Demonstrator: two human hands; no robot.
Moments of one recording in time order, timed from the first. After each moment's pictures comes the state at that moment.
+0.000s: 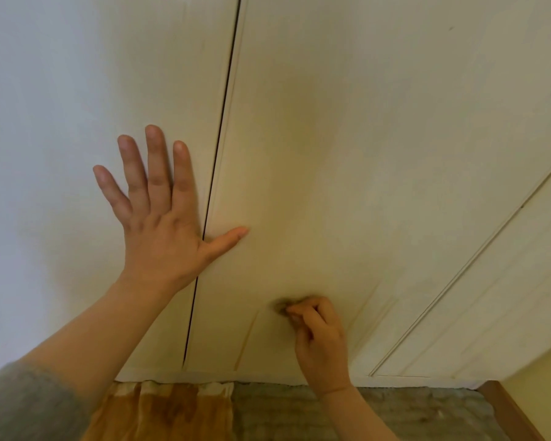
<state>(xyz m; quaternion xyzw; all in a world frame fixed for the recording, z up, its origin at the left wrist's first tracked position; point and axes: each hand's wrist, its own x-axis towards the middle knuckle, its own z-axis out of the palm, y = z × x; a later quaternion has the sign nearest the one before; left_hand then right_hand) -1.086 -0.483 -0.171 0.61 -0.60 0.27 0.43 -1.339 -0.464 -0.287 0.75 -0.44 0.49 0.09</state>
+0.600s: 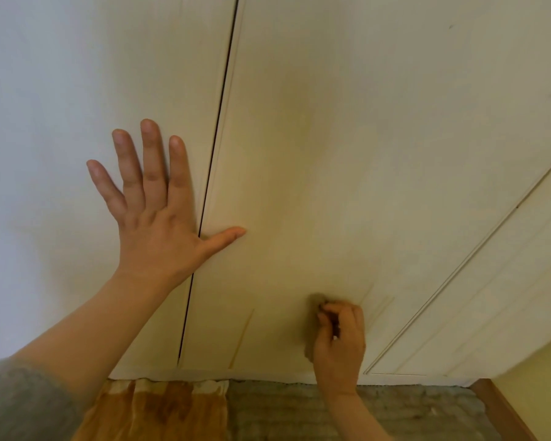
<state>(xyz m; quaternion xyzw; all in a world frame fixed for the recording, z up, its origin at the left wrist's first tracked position) -1.086 -0.481 -0.169 0.63 -0.61 0.25 0.42 -1.353 -0.455 -0.290 0.60 -0.55 0.58 0.06</state>
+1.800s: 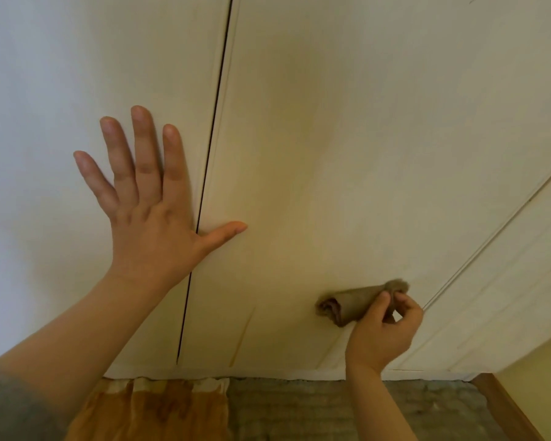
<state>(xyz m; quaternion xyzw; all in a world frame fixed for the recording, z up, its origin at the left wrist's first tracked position) -1.086 -0.483 -0.170 0.62 -0.60 0.27 0.43 -1.363 -0.466 -0.250 0.31 -0.59 0.75 -0.01</state>
